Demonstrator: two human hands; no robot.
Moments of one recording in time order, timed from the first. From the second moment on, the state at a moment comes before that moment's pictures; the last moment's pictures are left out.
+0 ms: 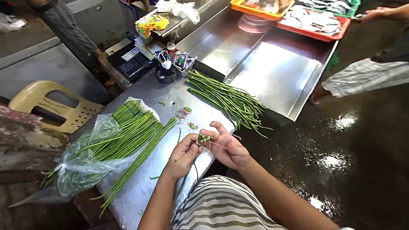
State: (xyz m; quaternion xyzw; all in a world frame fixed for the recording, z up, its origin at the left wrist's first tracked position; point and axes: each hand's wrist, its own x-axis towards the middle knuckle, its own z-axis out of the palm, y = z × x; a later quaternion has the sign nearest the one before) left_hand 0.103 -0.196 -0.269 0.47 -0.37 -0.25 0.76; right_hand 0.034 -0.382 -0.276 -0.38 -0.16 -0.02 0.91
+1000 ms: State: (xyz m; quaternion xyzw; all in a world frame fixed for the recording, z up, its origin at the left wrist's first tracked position) left_hand 0.107 -0.219 -0.200 0.47 -0.35 -0.18 0.79; right_hand 0.001 -0.375 -0.244 -0.66 -0.15 -0.07 0.73
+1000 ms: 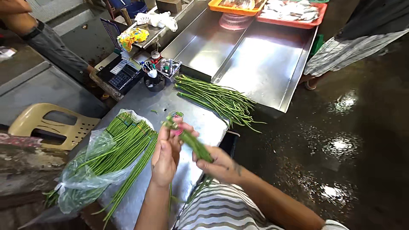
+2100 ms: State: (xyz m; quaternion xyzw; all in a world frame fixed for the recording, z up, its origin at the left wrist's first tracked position) left_hand 0.189 -0.141 -0.411 0.99 -0.08 -0.01 0.09; right_hand 0.041 -0.478 -0.397 -0.94 0.13 -0.06 0.31
